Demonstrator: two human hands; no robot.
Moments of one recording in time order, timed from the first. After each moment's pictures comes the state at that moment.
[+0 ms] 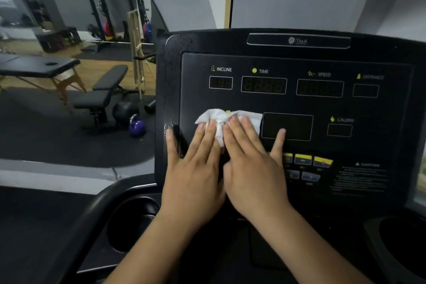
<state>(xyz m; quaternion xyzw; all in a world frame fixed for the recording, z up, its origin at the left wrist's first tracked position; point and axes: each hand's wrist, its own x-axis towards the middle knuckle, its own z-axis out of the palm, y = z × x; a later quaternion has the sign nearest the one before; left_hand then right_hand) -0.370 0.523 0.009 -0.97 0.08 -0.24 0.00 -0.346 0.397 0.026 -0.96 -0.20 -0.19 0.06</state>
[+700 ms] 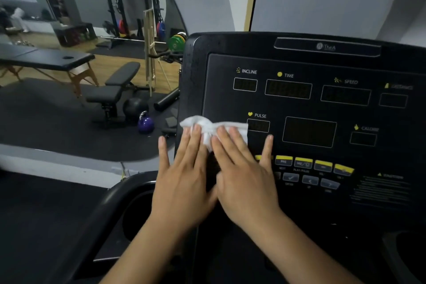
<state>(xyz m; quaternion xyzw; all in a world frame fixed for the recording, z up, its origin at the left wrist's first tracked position) -0.387 0.565 -0.003 -0.97 0.03 -0.25 -0.02 -0.357 0.432 0.017 -0.95 -0.28 -0.16 0.05</state>
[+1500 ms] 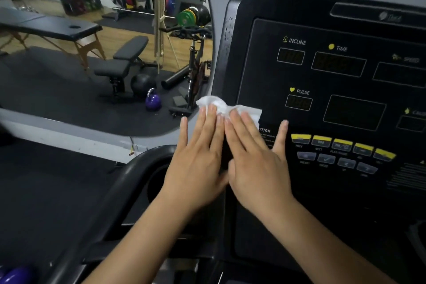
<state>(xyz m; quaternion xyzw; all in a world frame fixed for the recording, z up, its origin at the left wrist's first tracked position) -0.396 0.602 -0.026 -0.96 0.08 -0.25 -0.07 -0.370 0.465 -0.005 -0.94 -0.29 -0.19 0.00</state>
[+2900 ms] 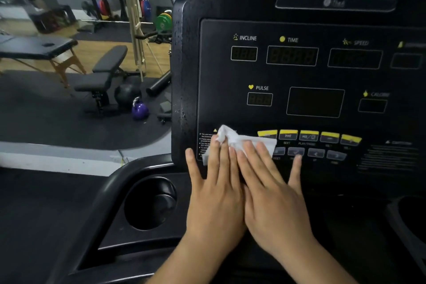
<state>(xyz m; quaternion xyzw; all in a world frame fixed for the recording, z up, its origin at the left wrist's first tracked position) -0.410 0.512 -0.039 -0.97 0.08 -0.22 0.02 -0.396 0.393 -0.033 -0.96 -0.21 -0.16 0.08</state>
